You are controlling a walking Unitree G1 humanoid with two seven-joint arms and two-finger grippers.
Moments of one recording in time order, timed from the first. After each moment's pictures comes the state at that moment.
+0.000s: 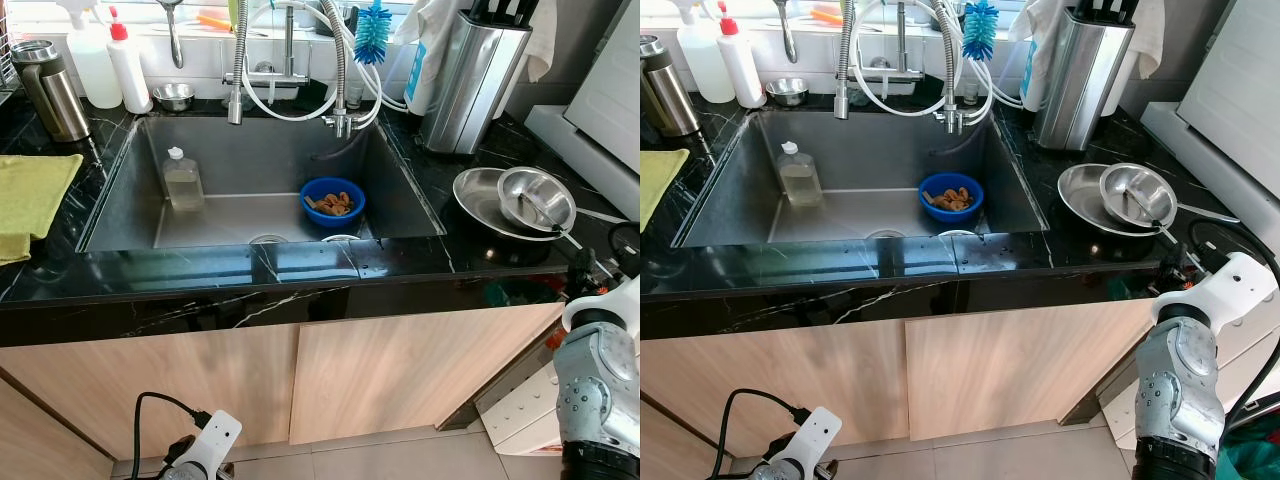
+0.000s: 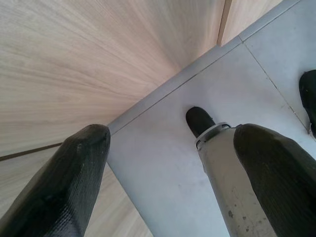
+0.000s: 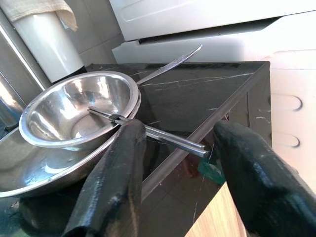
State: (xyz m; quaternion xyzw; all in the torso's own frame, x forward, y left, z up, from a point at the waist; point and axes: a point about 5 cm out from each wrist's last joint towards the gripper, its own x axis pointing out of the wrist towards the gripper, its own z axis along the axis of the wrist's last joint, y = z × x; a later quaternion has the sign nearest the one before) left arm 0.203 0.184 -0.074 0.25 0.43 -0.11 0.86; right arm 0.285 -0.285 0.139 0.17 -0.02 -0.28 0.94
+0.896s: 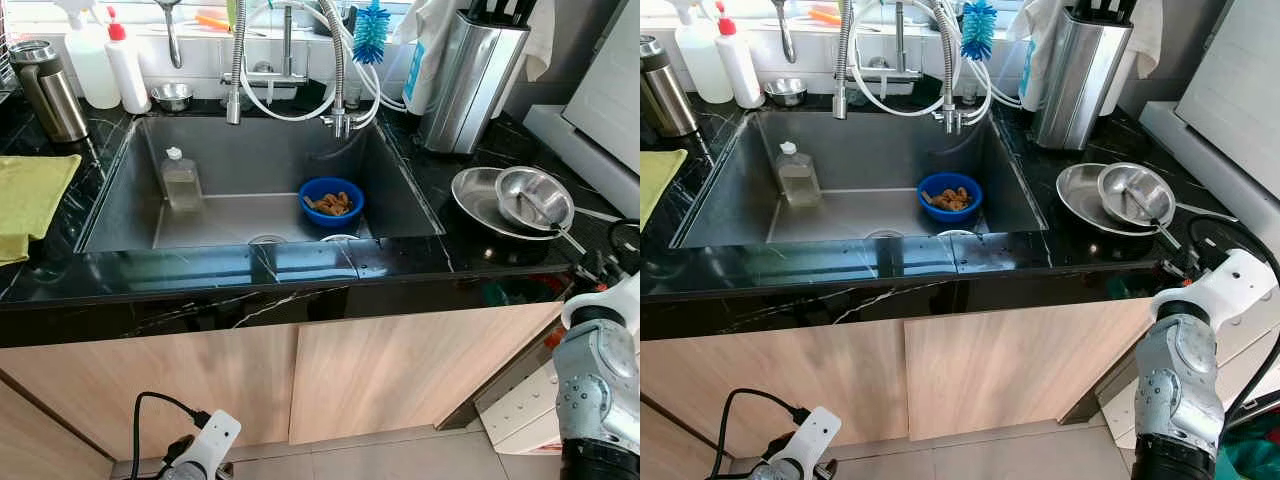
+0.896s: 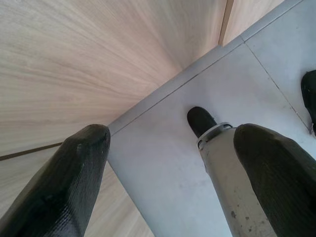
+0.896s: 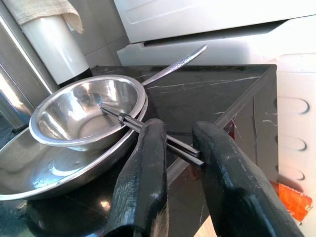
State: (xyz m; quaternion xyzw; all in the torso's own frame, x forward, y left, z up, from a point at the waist) left arm 0.203 0.185 -0.074 0.25 0.42 -0.11 0.86; right arm 0.287 -0.283 0.142 0.18 -0.02 -0.27 0.95
